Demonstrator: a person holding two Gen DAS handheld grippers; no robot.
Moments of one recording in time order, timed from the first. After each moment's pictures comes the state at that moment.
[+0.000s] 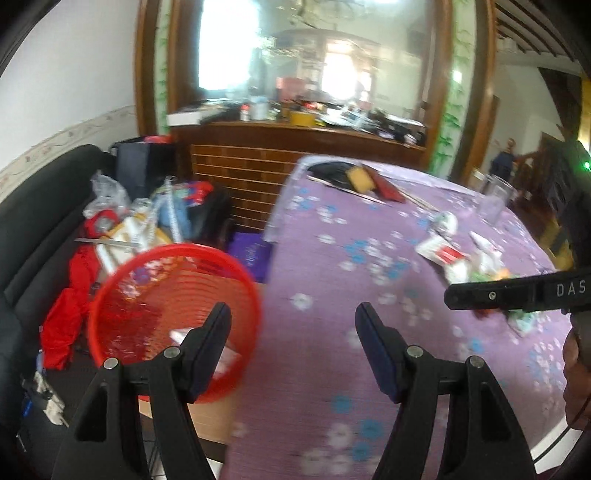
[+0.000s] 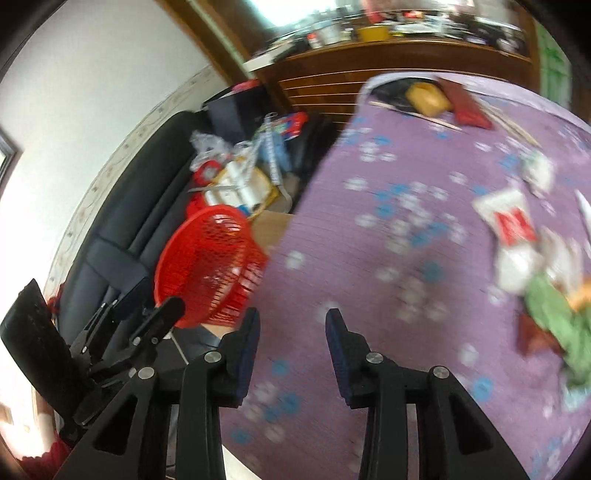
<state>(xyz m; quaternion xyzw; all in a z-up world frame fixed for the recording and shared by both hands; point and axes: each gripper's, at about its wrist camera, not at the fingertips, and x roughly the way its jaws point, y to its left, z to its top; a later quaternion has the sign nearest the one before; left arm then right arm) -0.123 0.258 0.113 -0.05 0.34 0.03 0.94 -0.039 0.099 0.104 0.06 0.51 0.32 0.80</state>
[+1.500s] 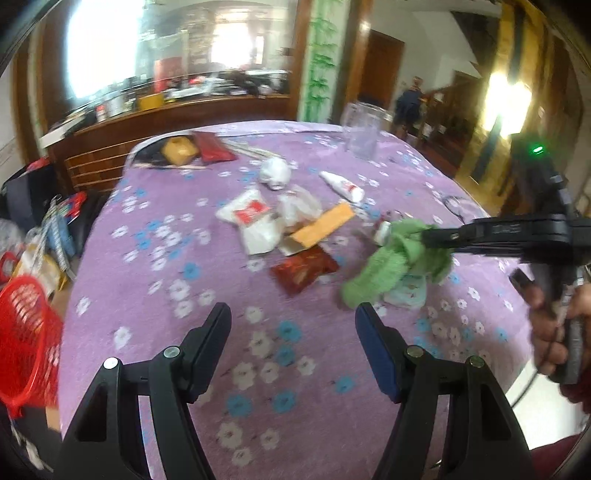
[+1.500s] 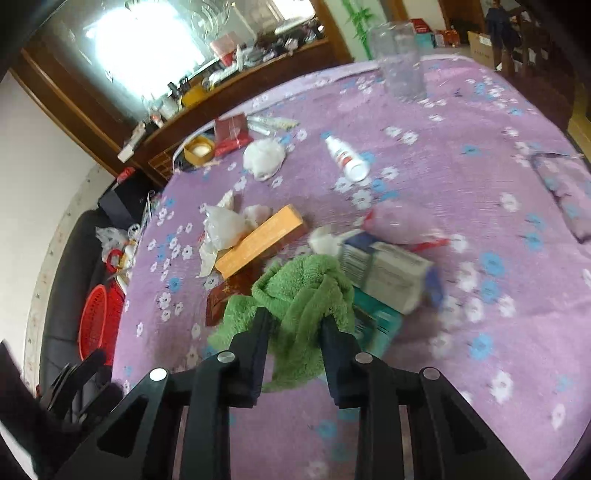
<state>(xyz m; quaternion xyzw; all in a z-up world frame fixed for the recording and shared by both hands) -0.088 0.044 0.099 0.02 0.40 -0.16 0.90 -0.050 -0.186 0.084 0.17 0.48 0.13 0.85</state>
